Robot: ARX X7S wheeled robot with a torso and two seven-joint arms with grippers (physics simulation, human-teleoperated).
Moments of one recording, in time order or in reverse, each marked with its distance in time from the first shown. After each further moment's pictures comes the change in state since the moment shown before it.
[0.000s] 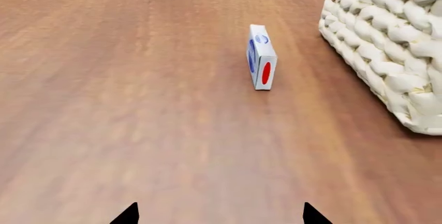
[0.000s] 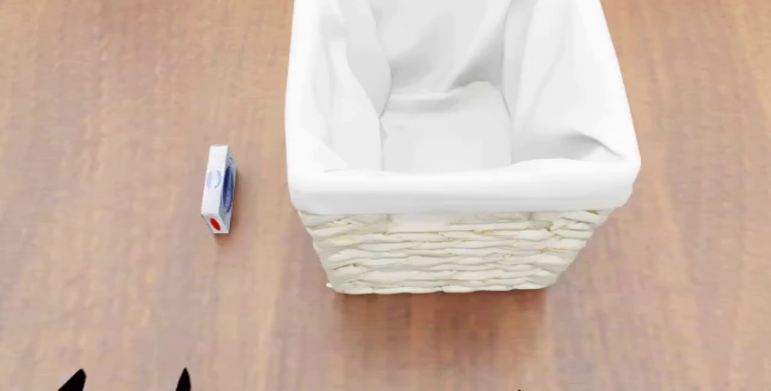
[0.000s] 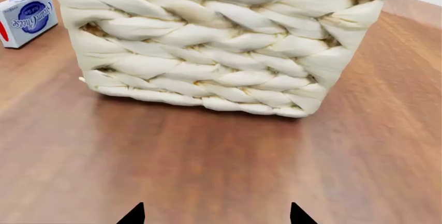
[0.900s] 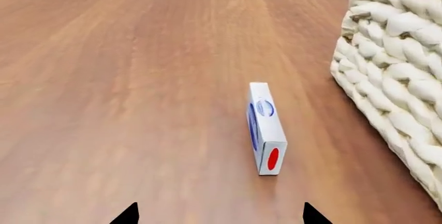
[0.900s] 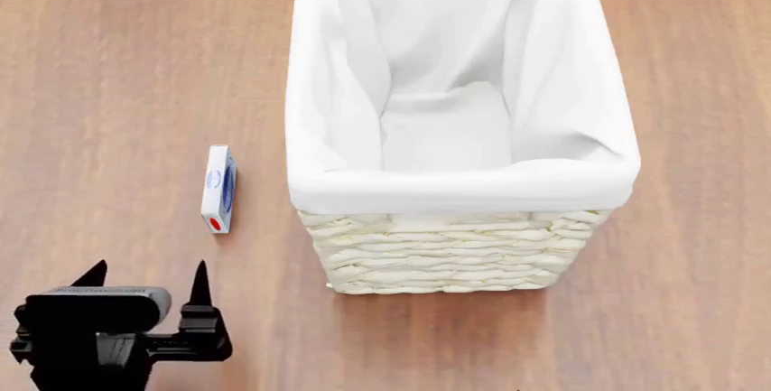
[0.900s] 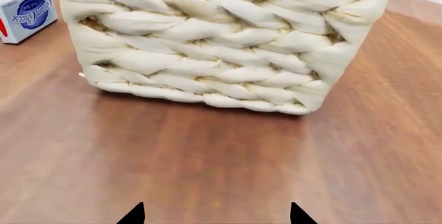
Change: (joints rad) left arm -0.346 0.023 0.023 -0.178 -0.022 -0.144 0.013; right arm 0.014 0.011 -0.025 0.027 0.013 -0.013 0.018
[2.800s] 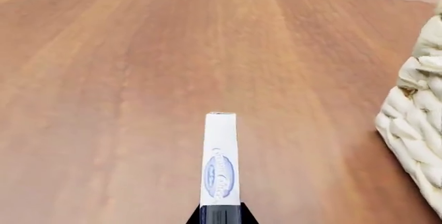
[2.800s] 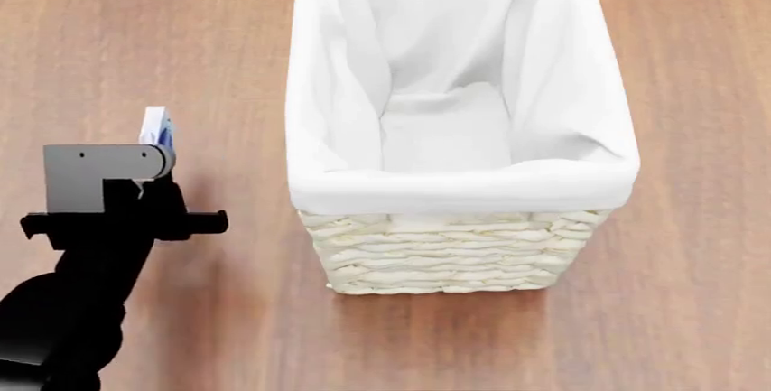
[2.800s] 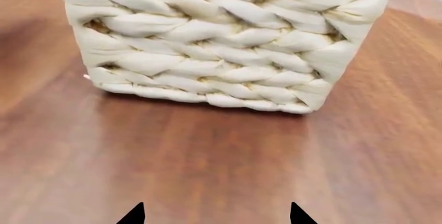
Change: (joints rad) left arm -0.471 0.004 0.101 -0.458 -0.128 -0.074 0.048; right arm 0.005 0.027 -0.041 0.007 0.042 -0.022 0.021
